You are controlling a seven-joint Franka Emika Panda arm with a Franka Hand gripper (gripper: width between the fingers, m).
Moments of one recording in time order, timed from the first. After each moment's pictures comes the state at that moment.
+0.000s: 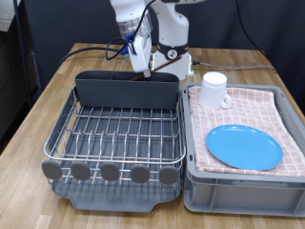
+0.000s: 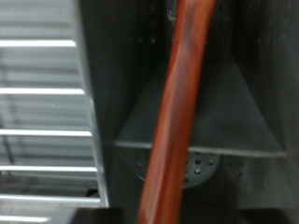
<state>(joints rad) 0.26 -0.40 -0.65 -2.87 0.02 2.54 1.96</state>
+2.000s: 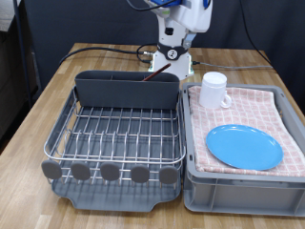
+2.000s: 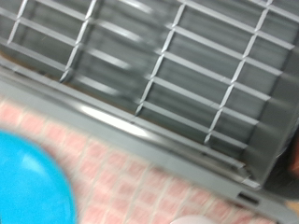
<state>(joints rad) 0.26 -0.39 -0.20 -2.50 -0.23 2.21 2.10</state>
